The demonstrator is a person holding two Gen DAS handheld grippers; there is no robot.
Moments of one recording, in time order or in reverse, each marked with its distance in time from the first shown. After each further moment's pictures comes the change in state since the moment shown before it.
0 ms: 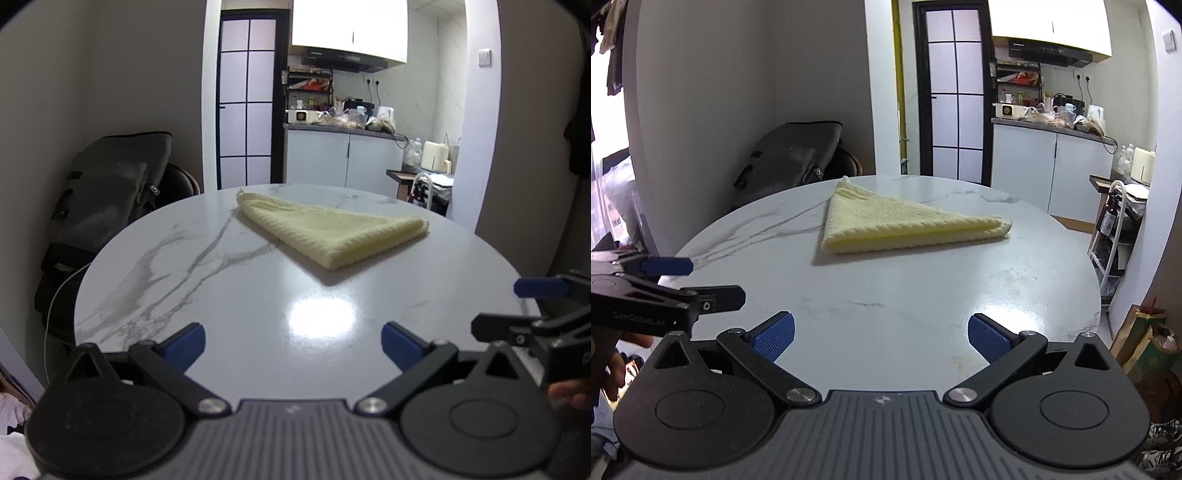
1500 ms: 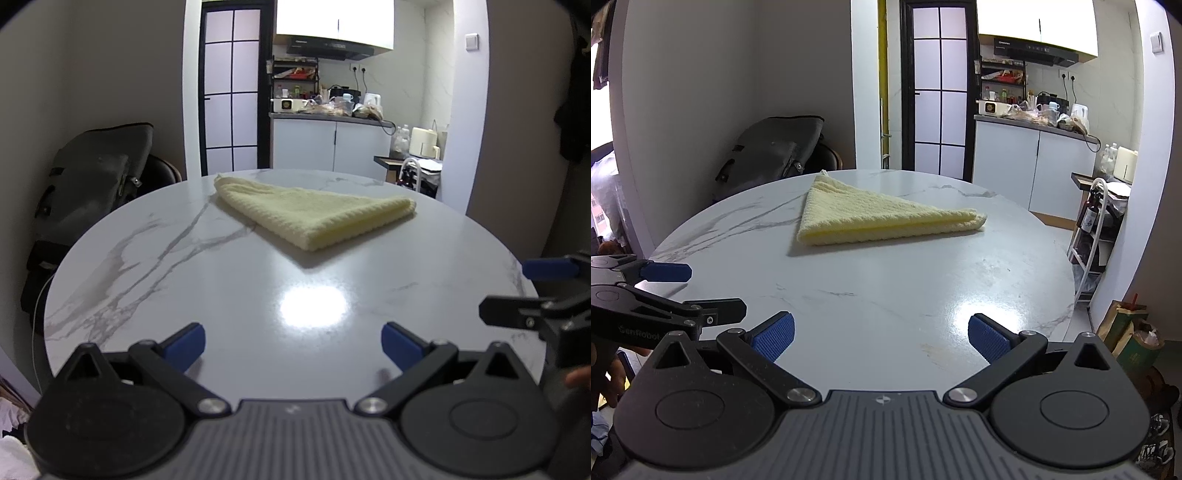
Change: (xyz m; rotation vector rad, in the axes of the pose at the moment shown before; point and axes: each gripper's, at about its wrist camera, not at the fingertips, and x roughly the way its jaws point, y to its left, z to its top) left arm 0.017 -0.016 -0.008 0.024 0.037 -0.039; right arm -0.004 -0.007 -0.002 0.012 0.028 -0.066
